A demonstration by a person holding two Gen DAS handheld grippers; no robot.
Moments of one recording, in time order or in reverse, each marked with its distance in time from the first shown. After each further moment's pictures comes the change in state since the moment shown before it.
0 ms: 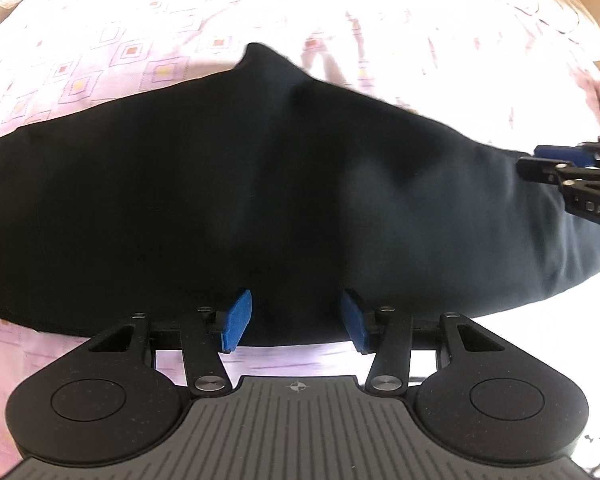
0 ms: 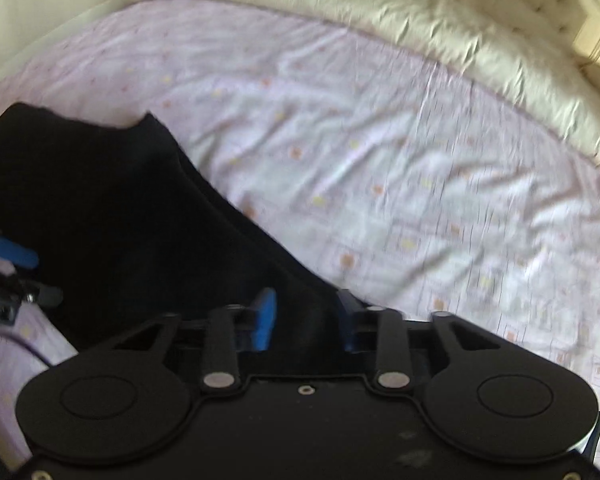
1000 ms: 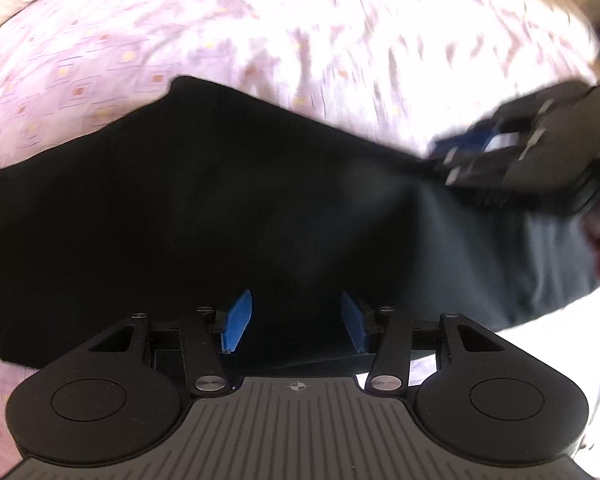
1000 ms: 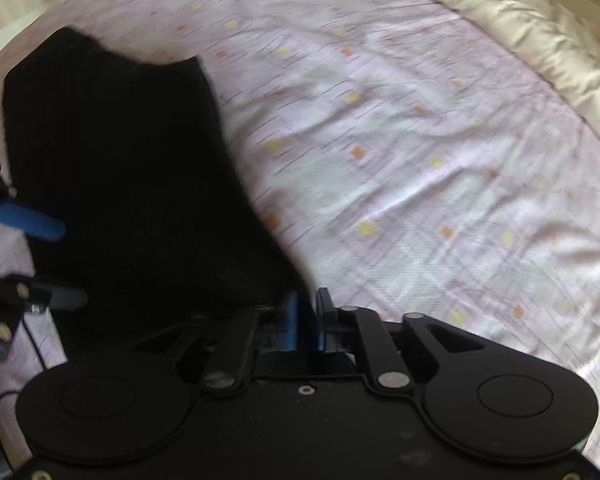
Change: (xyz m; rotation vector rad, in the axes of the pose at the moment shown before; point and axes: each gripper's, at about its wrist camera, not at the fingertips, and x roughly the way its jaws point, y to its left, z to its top) left arm 0.000 -0.039 0.005 0.052 -0.002 0.004; right arm 0.048 -0.002 0.039 -0.249 0.086 0.156
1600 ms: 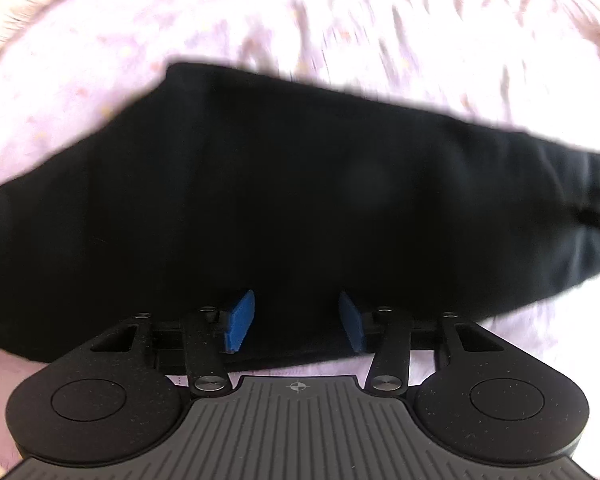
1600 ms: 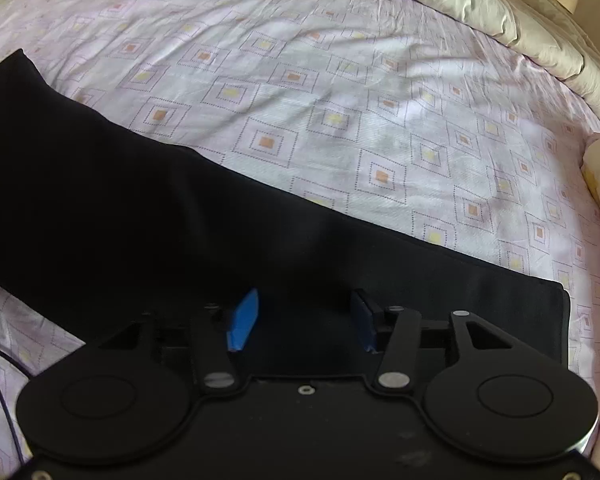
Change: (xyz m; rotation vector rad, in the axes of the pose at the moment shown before) left arm 0.000 -0.042 -0.015 0.045 0.012 0.147; right arm -0.053 -0.039 -0.159 0.447 0.058 -0.313
